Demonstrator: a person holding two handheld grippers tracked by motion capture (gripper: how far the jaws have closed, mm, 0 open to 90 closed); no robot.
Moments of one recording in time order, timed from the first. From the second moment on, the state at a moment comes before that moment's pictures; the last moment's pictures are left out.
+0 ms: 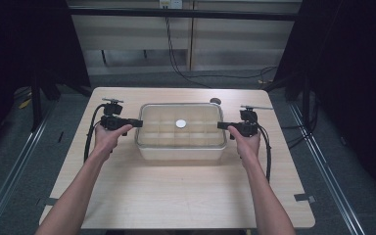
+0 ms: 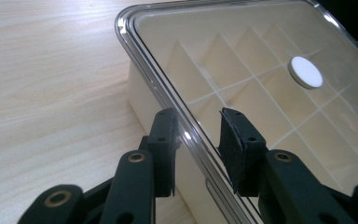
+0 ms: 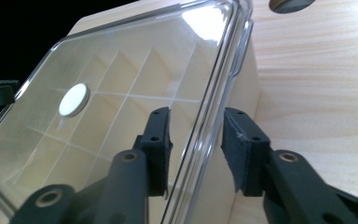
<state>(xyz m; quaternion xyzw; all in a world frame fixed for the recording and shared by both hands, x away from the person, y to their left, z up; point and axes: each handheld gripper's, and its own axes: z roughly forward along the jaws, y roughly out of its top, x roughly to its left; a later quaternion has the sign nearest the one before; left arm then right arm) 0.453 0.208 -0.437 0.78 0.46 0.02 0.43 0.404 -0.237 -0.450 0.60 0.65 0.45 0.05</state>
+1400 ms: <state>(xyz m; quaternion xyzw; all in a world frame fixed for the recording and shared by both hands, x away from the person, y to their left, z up) 0.298 0.270 -0.443 0.78 0.43 0.07 0.44 0.239 -0.253 -0.425 0.52 0.69 0.49 0.12</state>
